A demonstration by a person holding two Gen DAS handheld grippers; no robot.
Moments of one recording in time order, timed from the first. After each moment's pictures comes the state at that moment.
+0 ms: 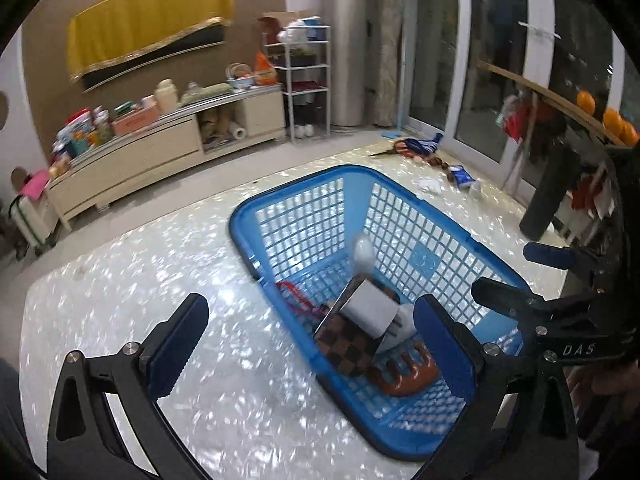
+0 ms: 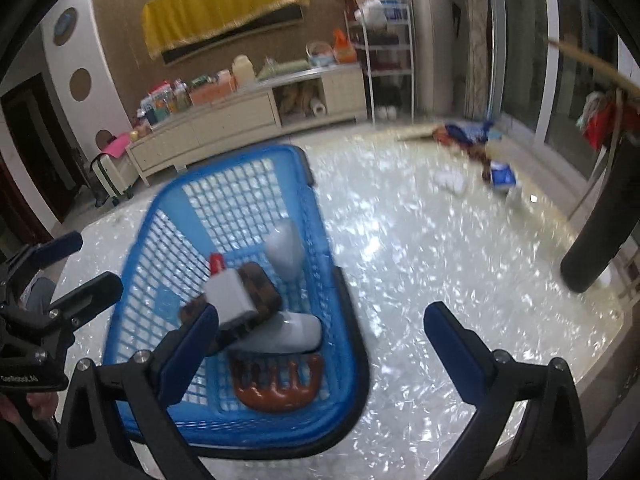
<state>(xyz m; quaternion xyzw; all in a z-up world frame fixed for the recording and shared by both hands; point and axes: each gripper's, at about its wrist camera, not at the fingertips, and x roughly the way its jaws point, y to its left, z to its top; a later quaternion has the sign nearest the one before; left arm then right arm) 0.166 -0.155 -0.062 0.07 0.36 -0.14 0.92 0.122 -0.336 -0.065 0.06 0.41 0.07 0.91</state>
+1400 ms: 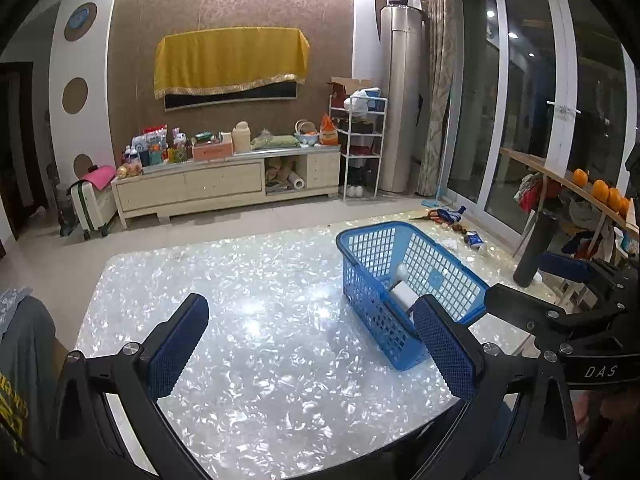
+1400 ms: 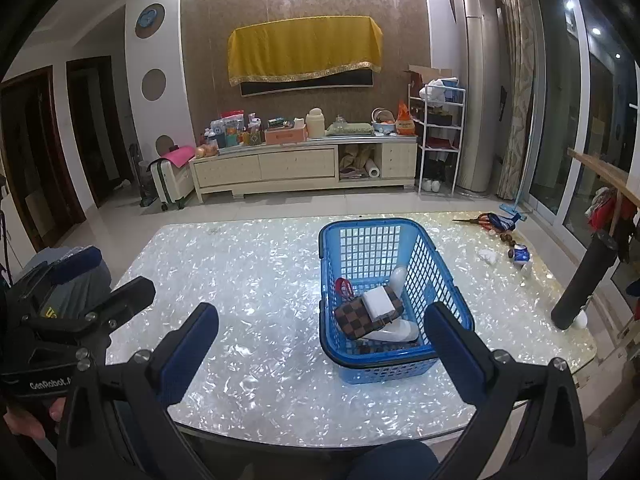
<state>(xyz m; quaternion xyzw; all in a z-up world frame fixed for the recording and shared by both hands) -0.002 -0.041 0.033 0.00 0.26 -0.06 0.96 0.010 -0.235 0.029 0.00 0.31 0.13 0.94</state>
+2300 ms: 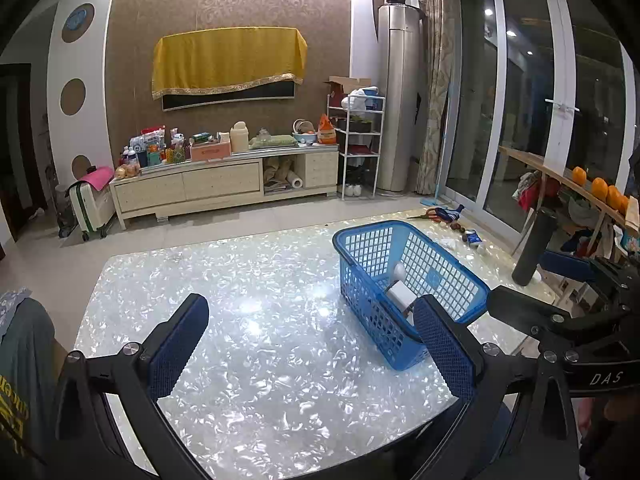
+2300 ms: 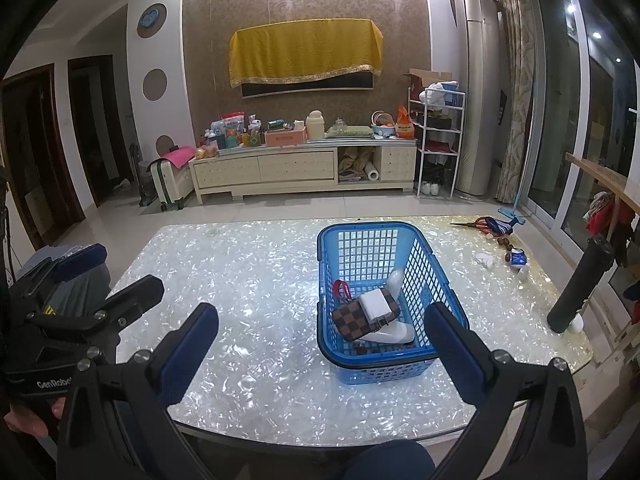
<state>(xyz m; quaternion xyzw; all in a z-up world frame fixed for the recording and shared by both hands) 0.001 -0.046 0.035 0.01 0.26 -0.06 0.96 -0.003 -0.233 0.033 -0.01 0.30 0.13 0.94</state>
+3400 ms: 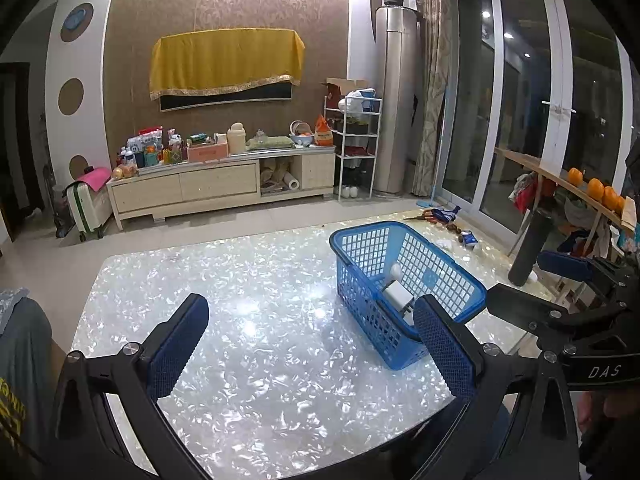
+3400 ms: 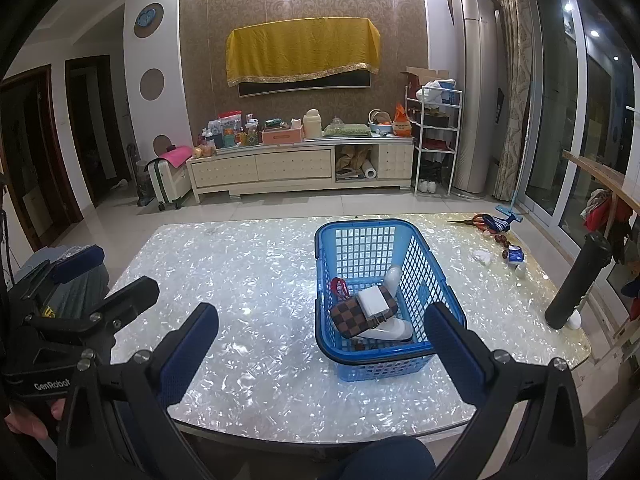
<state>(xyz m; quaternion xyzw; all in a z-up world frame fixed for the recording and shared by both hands) 0.002 -0.041 0.033 0.00 0.26 -0.07 0.96 -0.007 -0.232 0.035 -0.01 0.31 0.12 0.94</state>
